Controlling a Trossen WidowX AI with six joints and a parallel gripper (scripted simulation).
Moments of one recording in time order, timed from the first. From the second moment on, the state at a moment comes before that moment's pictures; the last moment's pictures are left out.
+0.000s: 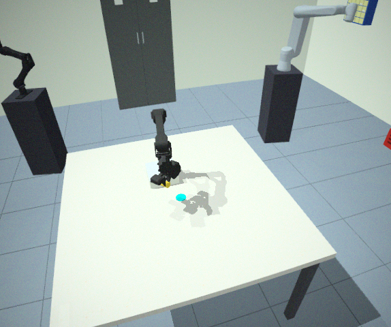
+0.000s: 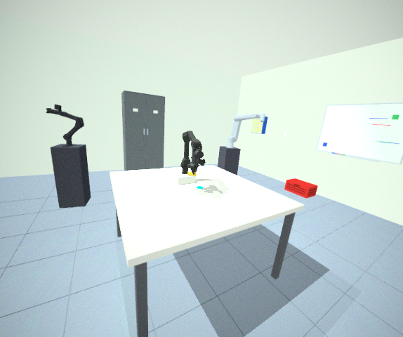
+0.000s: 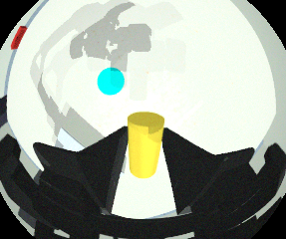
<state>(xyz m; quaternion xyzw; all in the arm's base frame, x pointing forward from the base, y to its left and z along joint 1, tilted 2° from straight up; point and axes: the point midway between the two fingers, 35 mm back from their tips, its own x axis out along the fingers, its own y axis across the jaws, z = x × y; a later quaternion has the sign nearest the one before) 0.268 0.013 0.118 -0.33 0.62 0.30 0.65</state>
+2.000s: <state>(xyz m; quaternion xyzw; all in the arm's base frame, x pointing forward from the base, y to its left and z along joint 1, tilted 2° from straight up) 0.226 0.080 0.110 -0.51 0.43 0.60 0.44</state>
